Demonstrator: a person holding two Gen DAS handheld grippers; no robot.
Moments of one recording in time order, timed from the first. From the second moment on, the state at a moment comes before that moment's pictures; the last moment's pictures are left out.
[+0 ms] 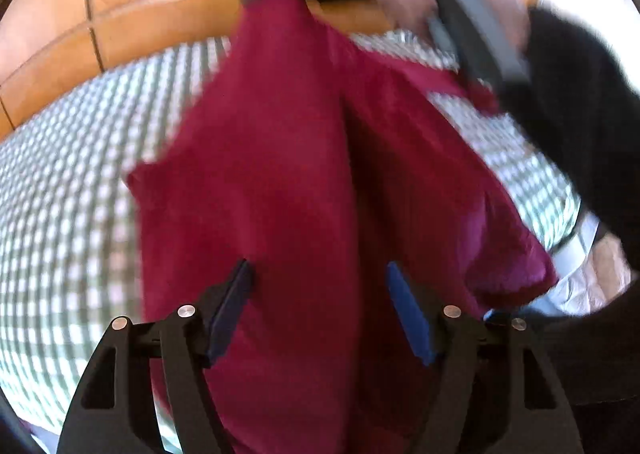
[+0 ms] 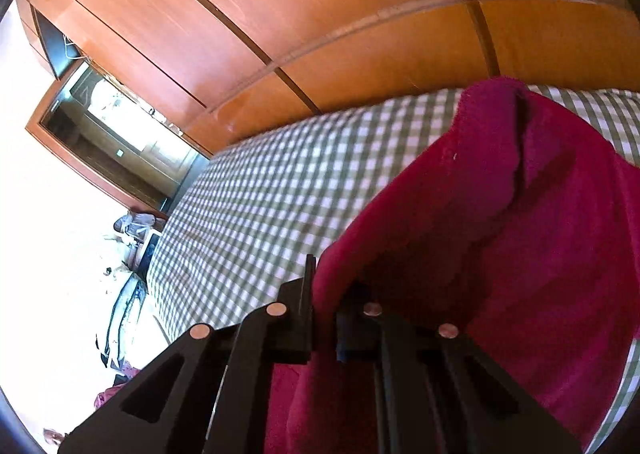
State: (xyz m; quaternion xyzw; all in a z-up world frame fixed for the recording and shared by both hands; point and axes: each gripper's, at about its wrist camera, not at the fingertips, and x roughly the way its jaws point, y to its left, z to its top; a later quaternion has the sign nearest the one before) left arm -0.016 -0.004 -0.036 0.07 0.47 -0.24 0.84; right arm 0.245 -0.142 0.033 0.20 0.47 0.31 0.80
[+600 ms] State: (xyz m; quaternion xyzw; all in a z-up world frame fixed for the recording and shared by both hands) left arm 0.121 0.168 0.058 -0.05 0.41 -0.09 0.91; right arm 0.307 -0.117 0.046 0.21 0.46 0.31 0.81
